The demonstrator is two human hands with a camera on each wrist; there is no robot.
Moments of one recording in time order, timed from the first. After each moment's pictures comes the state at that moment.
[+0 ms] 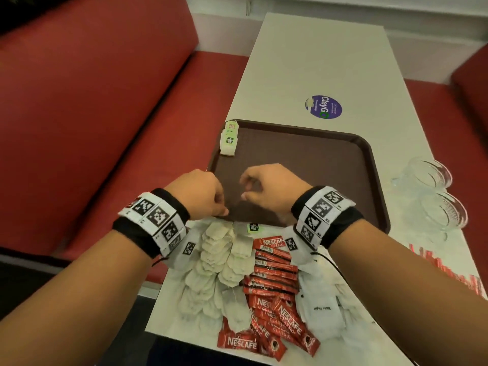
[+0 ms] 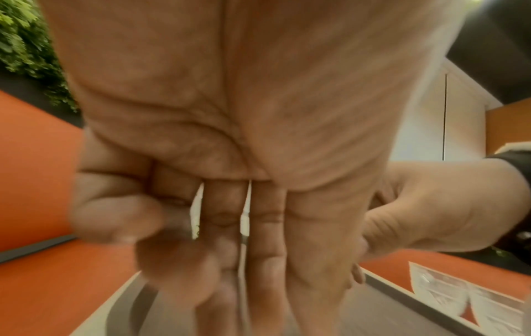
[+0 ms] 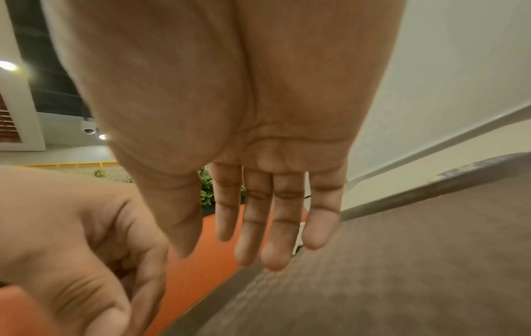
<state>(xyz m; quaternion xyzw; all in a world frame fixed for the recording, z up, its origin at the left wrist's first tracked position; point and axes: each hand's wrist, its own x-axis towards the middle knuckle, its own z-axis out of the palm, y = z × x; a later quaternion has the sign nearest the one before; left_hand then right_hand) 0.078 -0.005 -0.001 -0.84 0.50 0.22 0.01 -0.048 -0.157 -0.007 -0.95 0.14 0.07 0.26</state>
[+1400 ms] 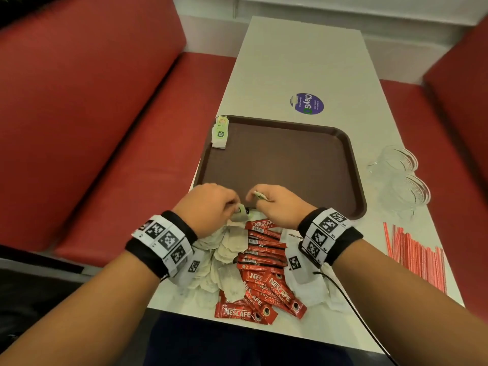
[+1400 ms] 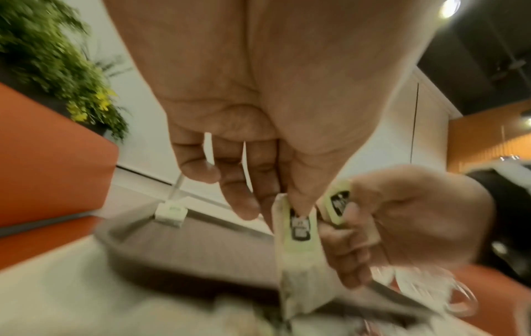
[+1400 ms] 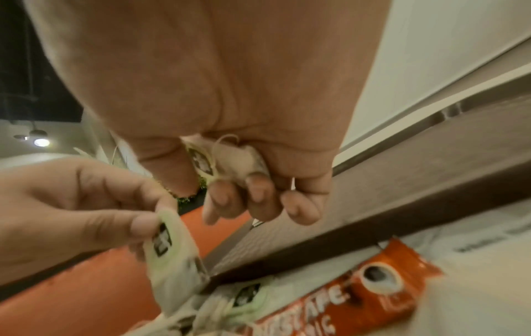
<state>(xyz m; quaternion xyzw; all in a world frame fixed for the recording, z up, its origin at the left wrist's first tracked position) 0.017 0.021 -0.018 -0.80 0.58 0.12 -0.10 -0.116 -0.132 -0.030 -0.89 0.21 0.06 0.41</state>
